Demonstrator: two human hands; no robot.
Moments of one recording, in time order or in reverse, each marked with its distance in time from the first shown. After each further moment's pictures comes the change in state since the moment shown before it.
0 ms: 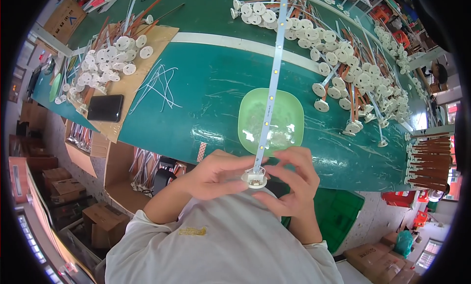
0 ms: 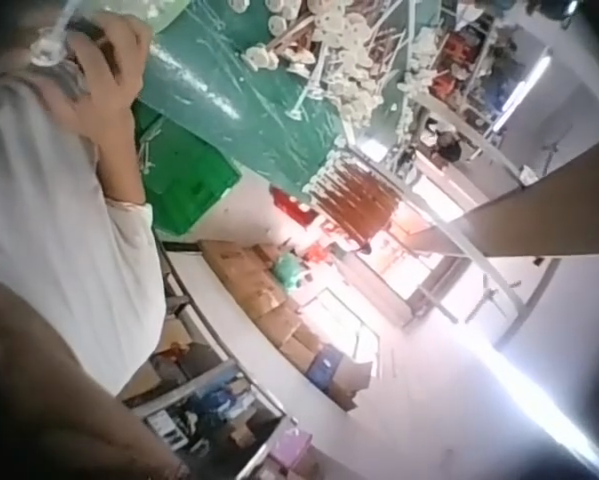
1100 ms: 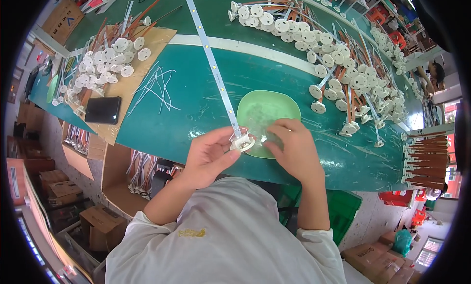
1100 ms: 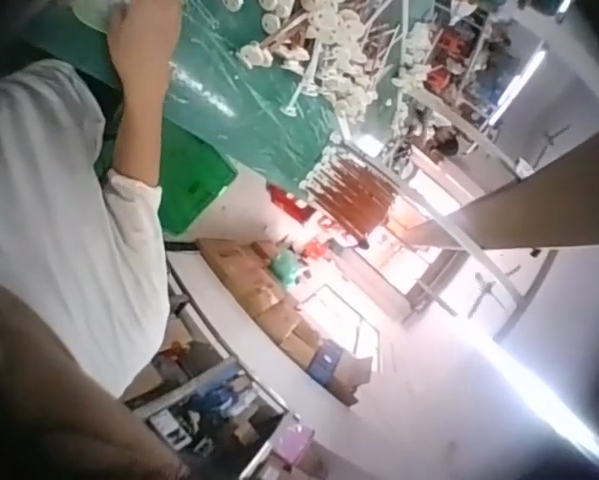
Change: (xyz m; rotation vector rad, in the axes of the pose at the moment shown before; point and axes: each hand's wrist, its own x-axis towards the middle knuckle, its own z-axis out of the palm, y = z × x) left_hand 0.010 -0.010 -0.008 0.008 0.444 0.085; right_hand 0.040 0.047 -0.003 -0.348 -0.261 0.180
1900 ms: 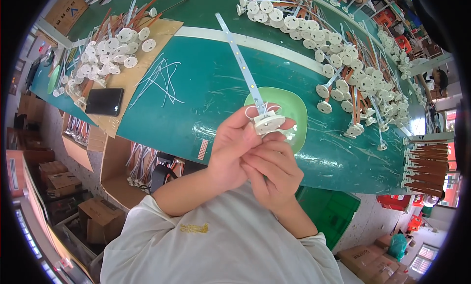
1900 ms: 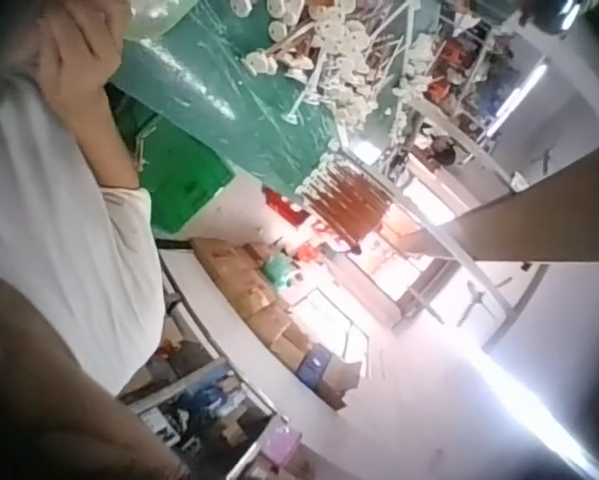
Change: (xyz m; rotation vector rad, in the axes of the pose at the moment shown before) left_hand 0.025 0.009 0.036 -0.526 -0.030 -0.073; right_hand -0.024 -0.064 0.030 0.335 0.352 -0.194
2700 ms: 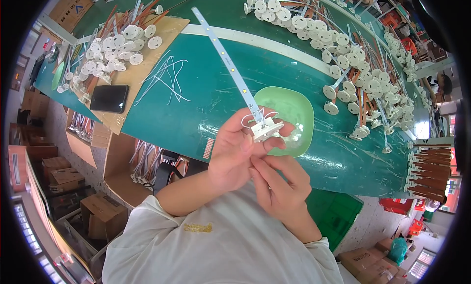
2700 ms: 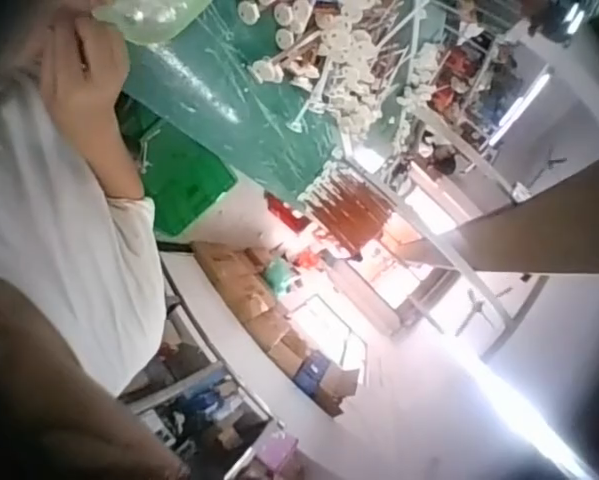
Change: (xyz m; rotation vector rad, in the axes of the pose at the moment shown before) left_hand -0.005 -0.004 -0.001 -0.083 -0.063 0.162; right_hand -0.002 -0.014 -0.011 -0.124 -0.135 0.074
